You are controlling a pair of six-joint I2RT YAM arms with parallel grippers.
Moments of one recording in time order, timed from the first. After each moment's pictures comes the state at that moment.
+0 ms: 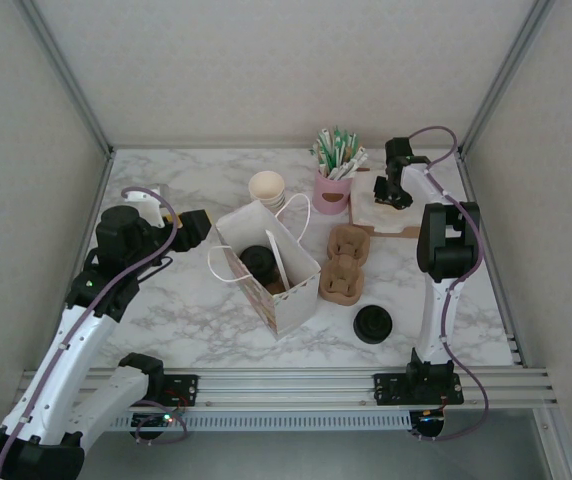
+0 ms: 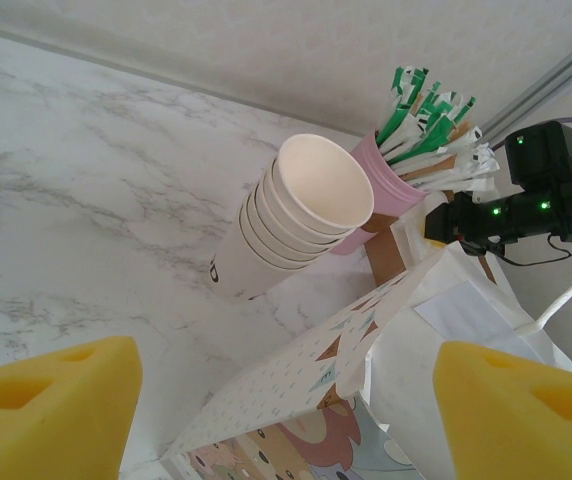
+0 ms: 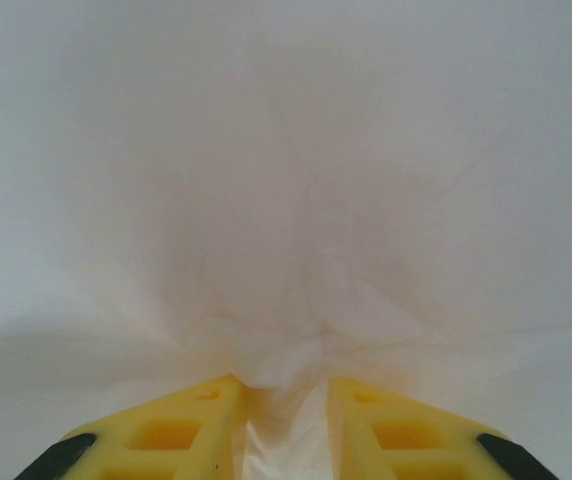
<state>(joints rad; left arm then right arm) -0.28 0.82 0.90 -0.43 0.21 -0.48 0.10 2.19 1.79 -0.79 0.08 0.30</state>
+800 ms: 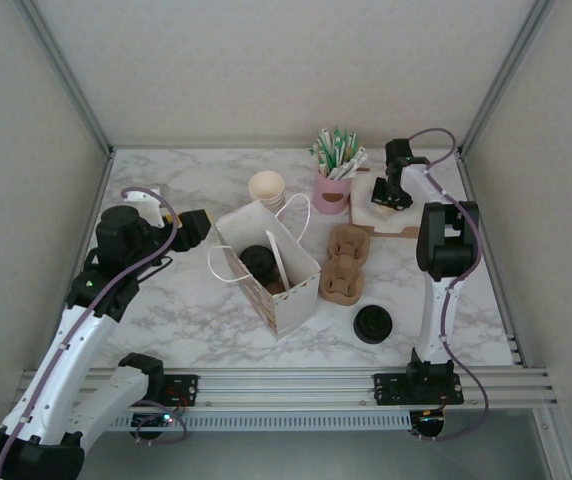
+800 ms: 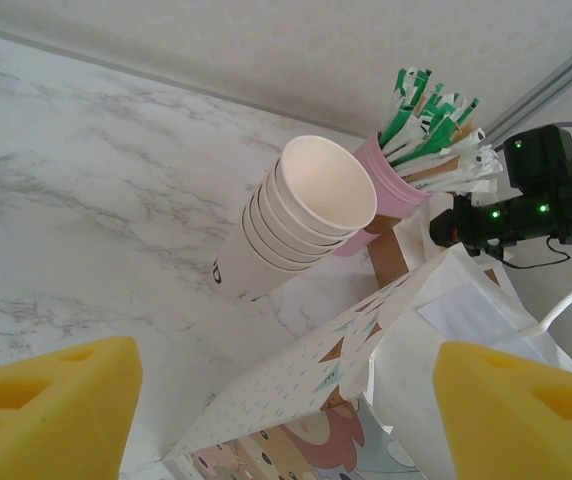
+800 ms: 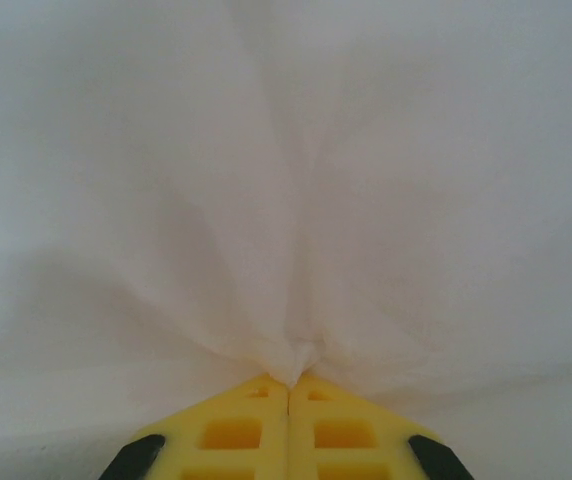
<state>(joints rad) -0.28 0.82 0.90 -0.43 0.21 -0.48 0.10 2.21 1.79 -0.78 0.05 0.30</state>
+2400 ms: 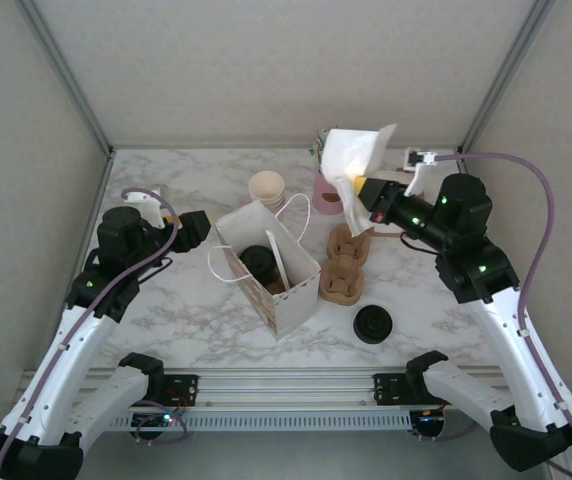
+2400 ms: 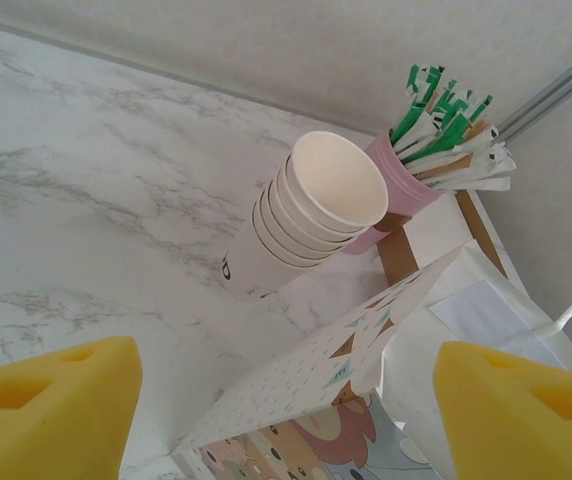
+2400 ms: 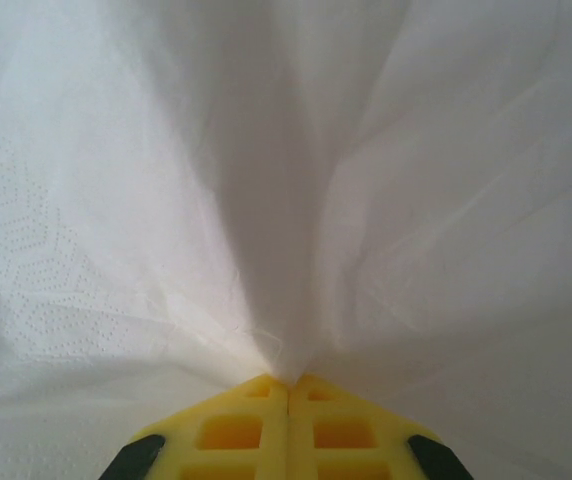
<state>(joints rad) -0.29 0.82 0.90 -0.45 0.18 -0.48 0.47 0.95 1.26 -0.43 -0.36 0.62</state>
